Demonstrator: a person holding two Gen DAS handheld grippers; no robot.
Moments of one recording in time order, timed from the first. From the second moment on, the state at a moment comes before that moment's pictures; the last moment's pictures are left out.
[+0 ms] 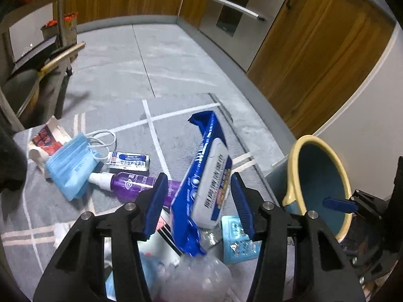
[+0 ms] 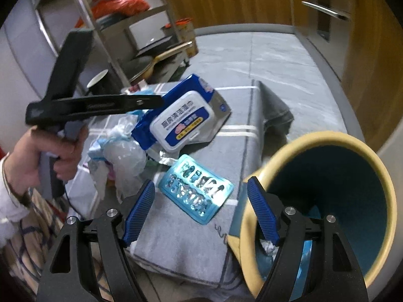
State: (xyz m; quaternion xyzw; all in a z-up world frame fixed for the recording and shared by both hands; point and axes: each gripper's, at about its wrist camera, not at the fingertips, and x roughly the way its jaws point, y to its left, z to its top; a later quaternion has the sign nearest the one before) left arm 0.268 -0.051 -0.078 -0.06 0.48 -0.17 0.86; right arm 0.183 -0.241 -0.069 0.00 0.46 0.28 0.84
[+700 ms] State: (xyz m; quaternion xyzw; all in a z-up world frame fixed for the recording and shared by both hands) left arm 0.289 -0.039 -0.077 -0.11 0.48 -0.25 0.83; right arm 0.215 -0.176 -0.130 -0.18 0.50 0.36 0.77
